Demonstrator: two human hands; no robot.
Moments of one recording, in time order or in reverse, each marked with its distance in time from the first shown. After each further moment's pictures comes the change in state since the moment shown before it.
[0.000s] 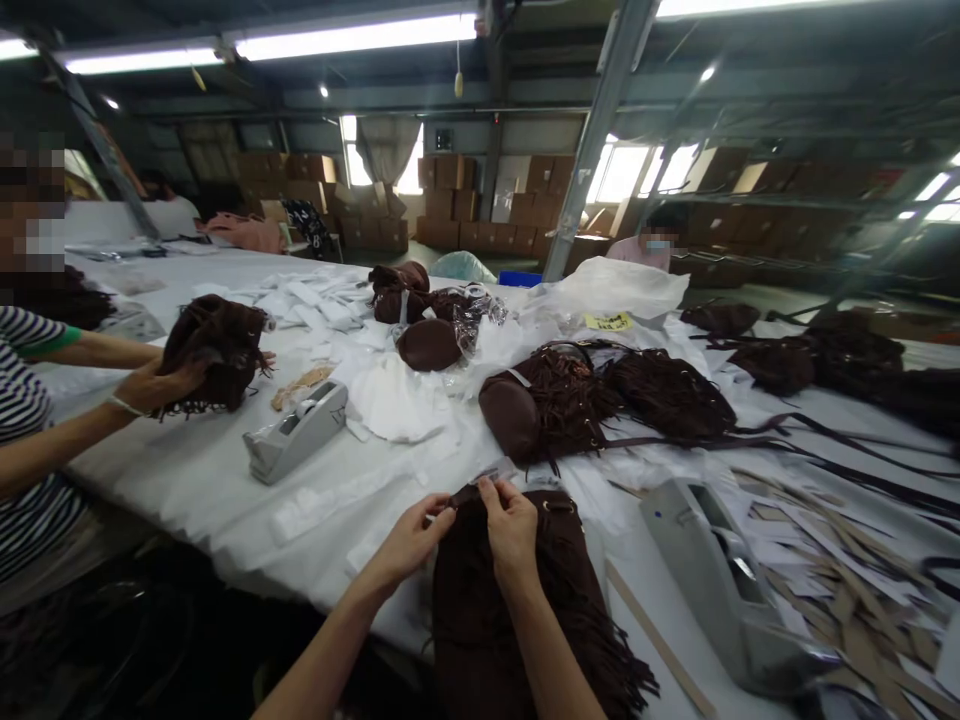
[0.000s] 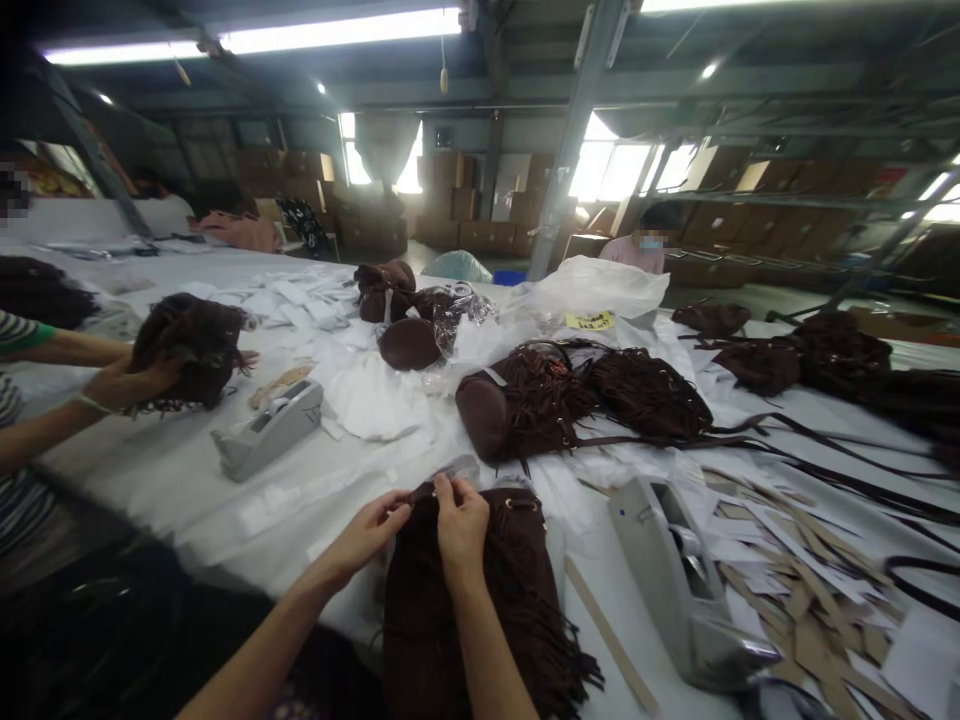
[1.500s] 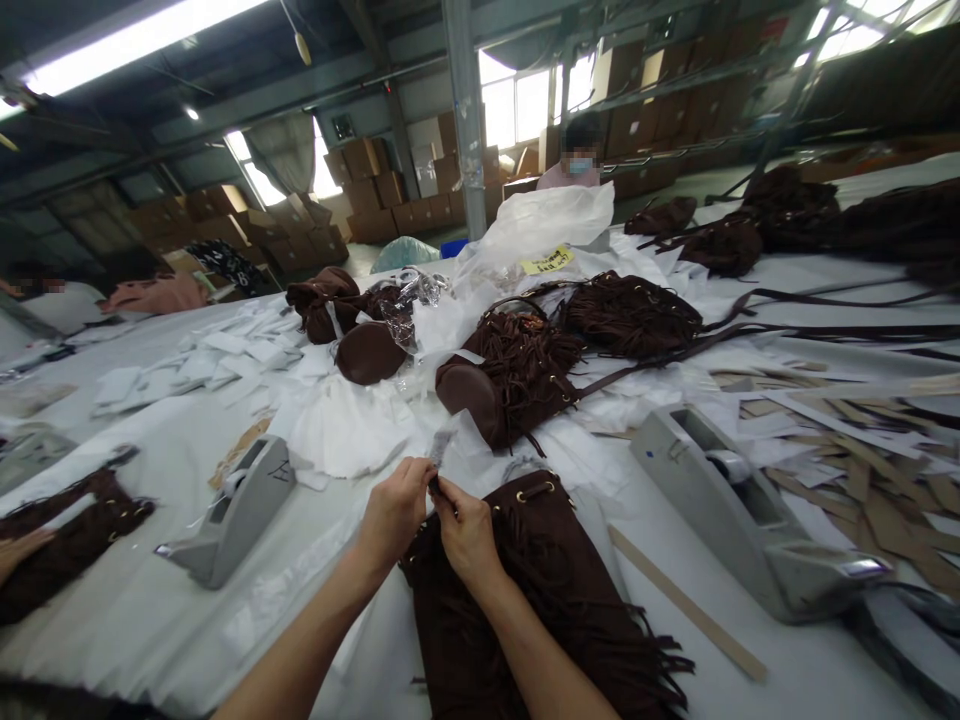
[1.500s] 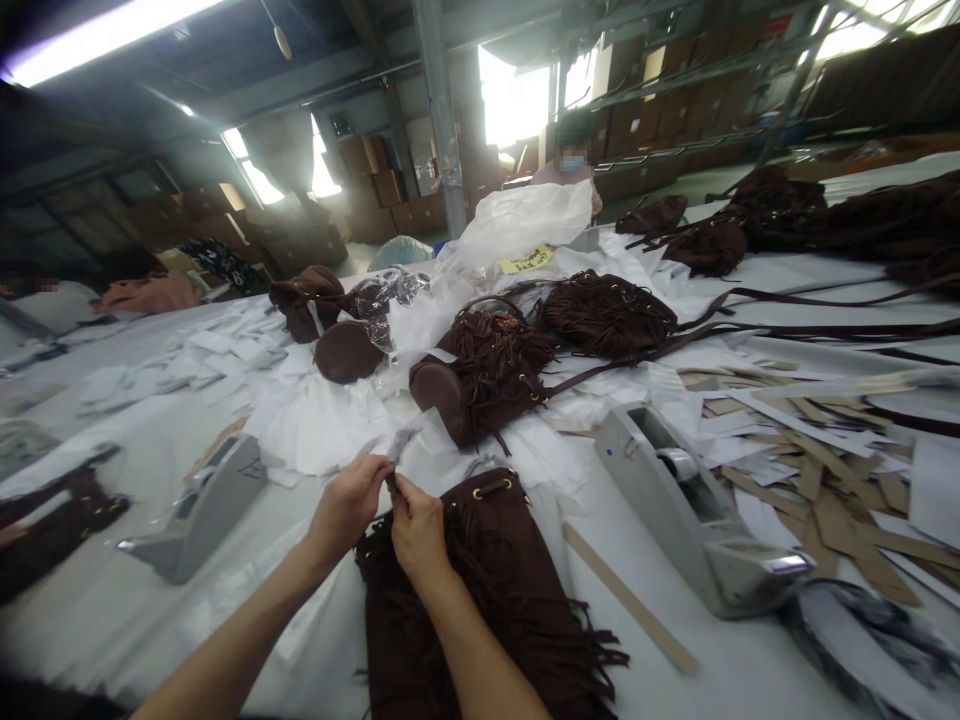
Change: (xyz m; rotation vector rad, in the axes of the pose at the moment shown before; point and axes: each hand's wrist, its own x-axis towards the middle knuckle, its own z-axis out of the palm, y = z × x) left_hand 0.086 0.021 0.007 1.060 -0.054 0.525; right_hand 0.020 0.034 0.012 0.052 -0.064 -0.117
